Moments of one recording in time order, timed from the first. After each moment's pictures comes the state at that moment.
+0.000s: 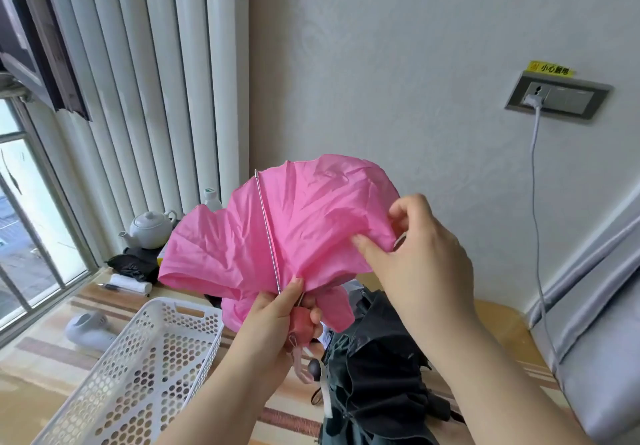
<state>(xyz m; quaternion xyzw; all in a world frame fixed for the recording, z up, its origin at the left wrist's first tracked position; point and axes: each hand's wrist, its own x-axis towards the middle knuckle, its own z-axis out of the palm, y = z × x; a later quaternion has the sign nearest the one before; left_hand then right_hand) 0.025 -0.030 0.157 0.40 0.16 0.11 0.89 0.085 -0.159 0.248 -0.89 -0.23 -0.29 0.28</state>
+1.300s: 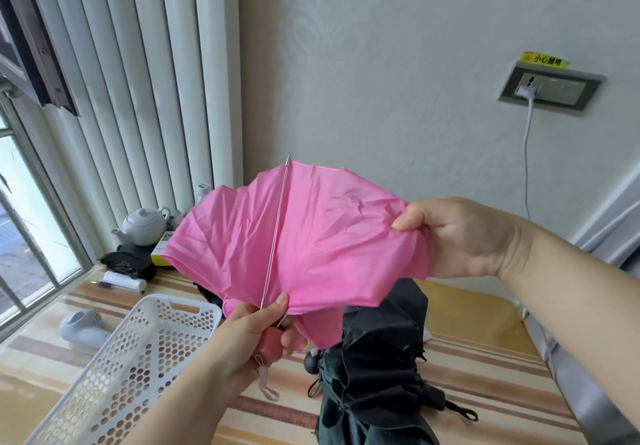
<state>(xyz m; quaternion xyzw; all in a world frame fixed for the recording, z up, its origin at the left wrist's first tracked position) 0.006 -0.008 0.146 0.49 0.16 0.01 0.86 0.144 -0.195 0.289 -0.61 -0.27 0.54 0.51</state>
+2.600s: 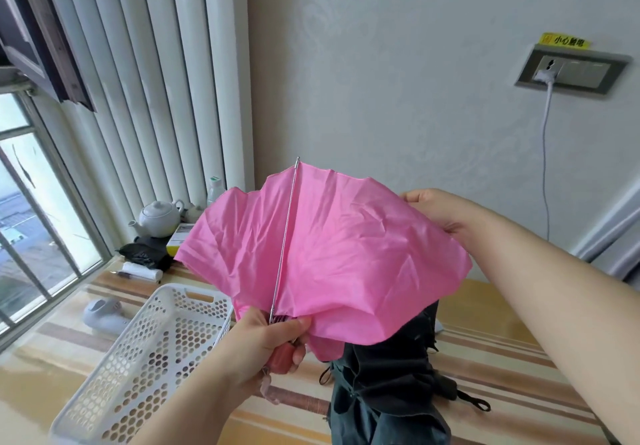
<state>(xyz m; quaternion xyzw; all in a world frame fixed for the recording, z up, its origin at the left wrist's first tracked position) -0.013 -0.008 0.139 0.60 0.16 -0.03 0.78 0.187 -0.181 0.253 -0.79 -0.11 0.28 0.53</state>
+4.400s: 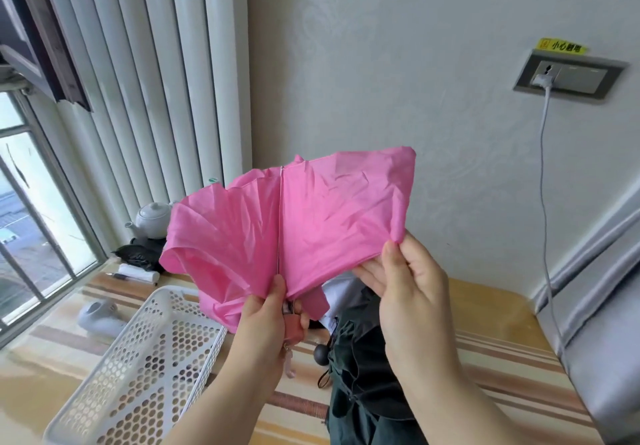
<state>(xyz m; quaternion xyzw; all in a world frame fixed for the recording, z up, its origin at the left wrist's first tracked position) 0.017 -0.029 0.138 0.44 0.26 0.19 0.84 0.053 -0.152 0.206 -0.69 -0.17 -0.03 0.70</state>
